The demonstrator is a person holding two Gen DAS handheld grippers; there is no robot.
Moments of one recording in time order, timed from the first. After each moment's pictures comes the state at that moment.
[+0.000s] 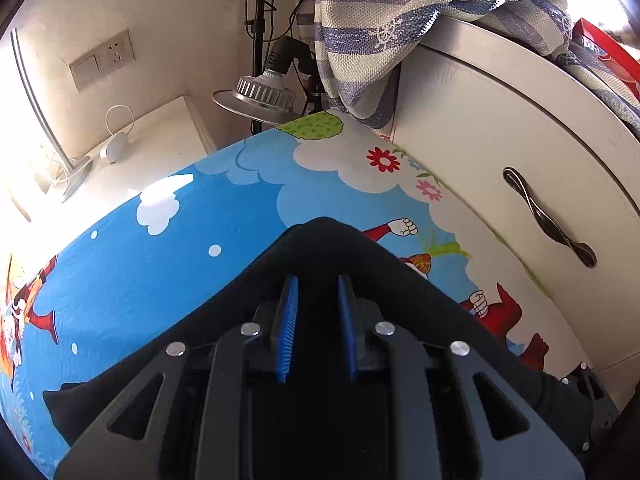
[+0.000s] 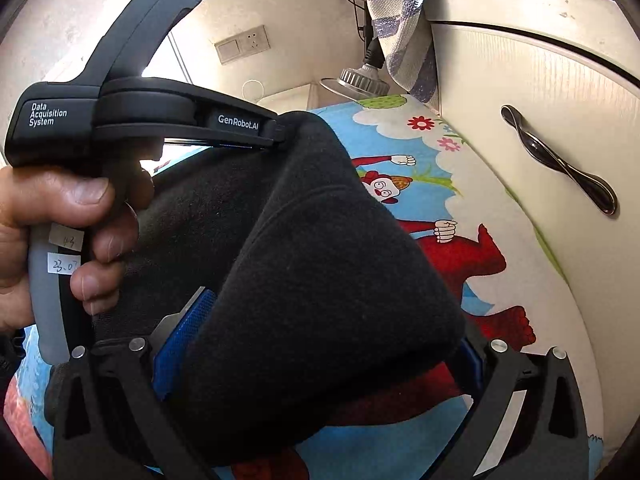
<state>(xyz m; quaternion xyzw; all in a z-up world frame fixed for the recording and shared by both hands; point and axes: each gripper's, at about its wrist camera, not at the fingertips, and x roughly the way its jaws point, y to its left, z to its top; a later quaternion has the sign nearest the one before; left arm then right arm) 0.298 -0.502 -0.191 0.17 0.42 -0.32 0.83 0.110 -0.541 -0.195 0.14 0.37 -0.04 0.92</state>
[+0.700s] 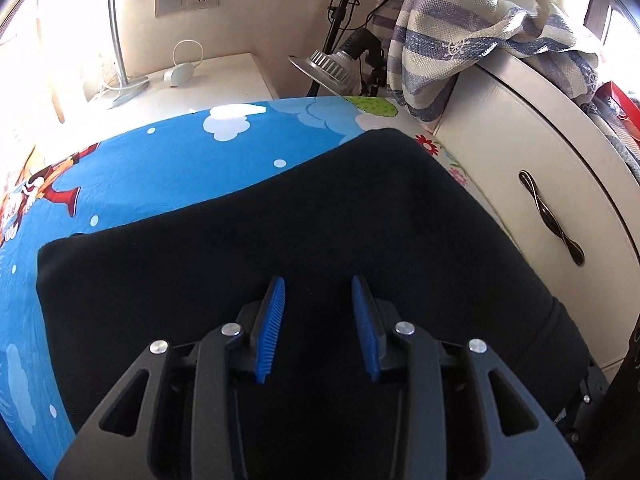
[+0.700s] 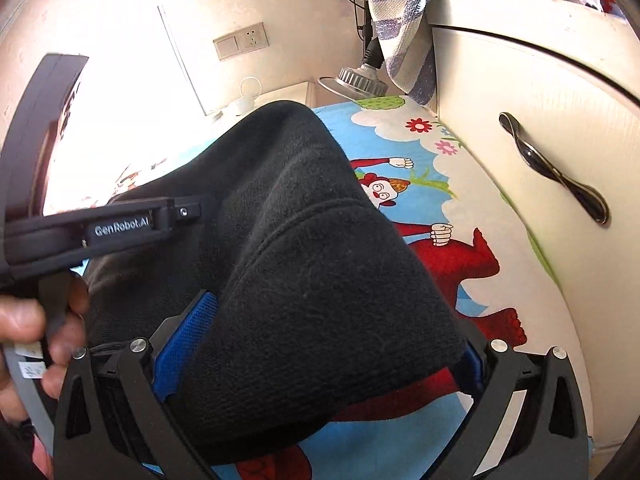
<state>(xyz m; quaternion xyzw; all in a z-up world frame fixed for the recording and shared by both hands) 0.266 -0.423 -0.201 0.05 0.46 -0.26 0.85 0.113 -0.535 -0.170 0.13 0.37 -0.06 0.92</state>
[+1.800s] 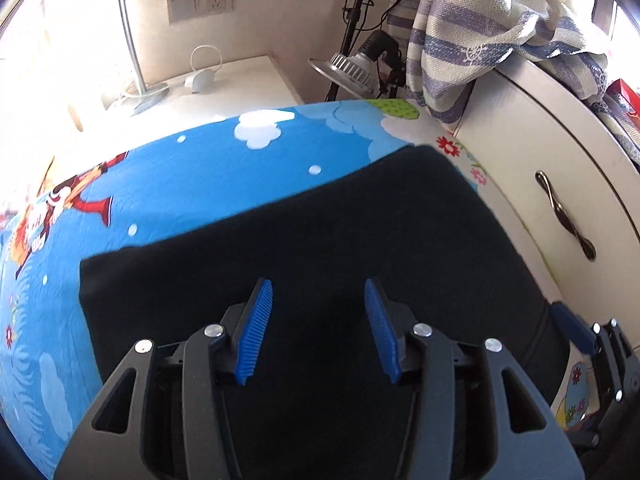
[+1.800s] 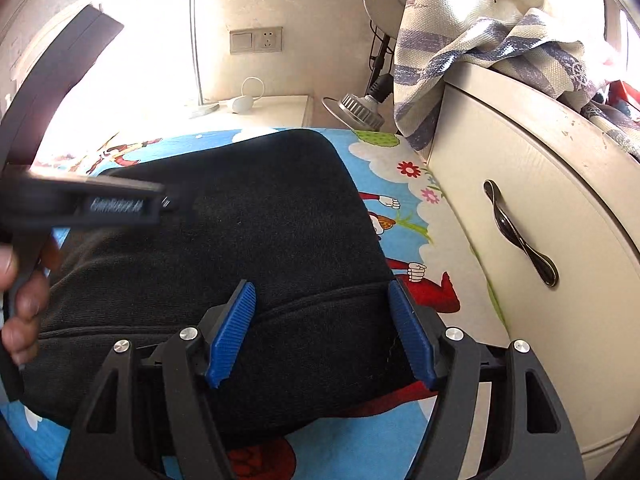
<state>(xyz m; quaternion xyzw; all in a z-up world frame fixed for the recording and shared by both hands) 0.258 -0.396 -0.191 0.10 0.46 -0.21 0.85 0.112 -0.507 -0.159 0.01 0.38 -0.09 0.92</state>
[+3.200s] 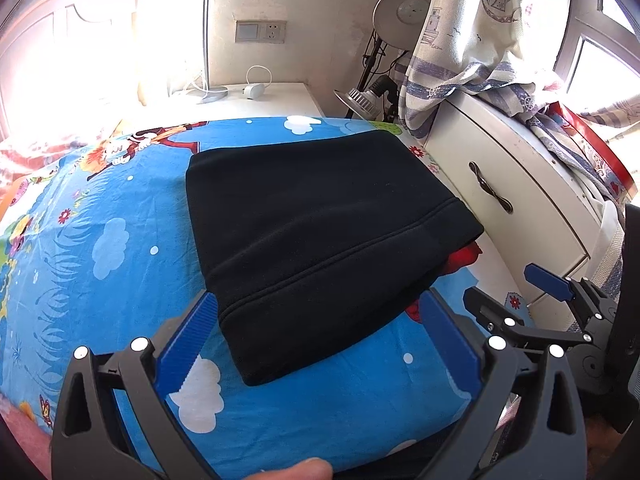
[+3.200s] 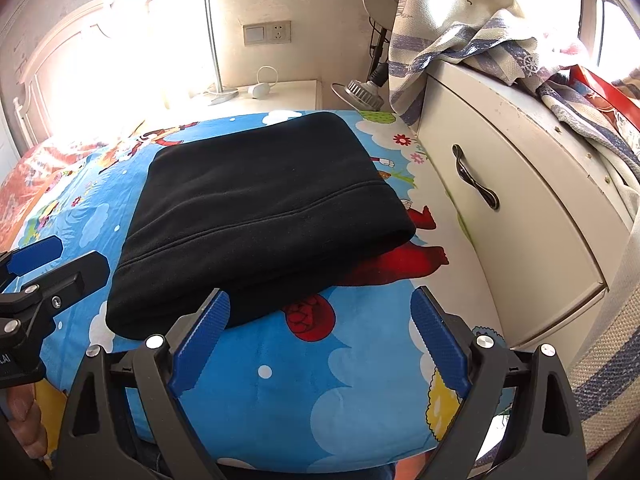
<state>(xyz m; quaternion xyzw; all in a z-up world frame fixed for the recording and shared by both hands) 0.067 -0.299 -0.122 0.02 0.41 -0.19 0.89 0.007 -0.469 -0.106 0.04 0.41 -0.08 0.91</state>
